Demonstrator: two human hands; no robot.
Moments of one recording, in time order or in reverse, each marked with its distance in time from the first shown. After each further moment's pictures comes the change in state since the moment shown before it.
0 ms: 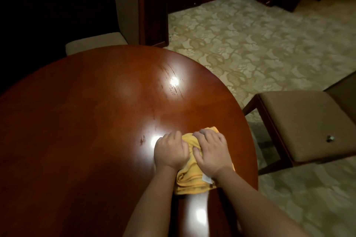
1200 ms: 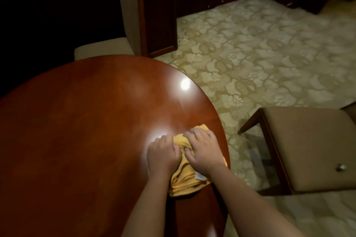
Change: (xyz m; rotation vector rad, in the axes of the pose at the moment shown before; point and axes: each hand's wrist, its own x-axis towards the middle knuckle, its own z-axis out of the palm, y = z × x) left_hand 0.058 0.063 0.035 0.118 -0.004 -0.145; right_hand 0.072 0.090 -0.016 0.085 -0.096 -0.200
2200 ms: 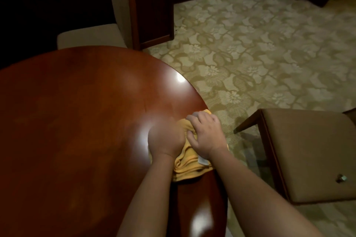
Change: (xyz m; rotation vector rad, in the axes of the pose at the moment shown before) left_hand 0.087 0.027 0.044 0.005 0.153 -0.031; right_hand 0.077 0.063 0.001 0.002 0.119 -0.015
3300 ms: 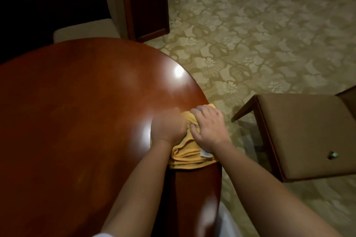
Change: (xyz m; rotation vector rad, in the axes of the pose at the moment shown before) left_hand -0.022 0.004 -0.006 -0.053 -0.052 0.210; right_hand -0.049 -0.002 -0.011 -0.027 -0.017 0.055
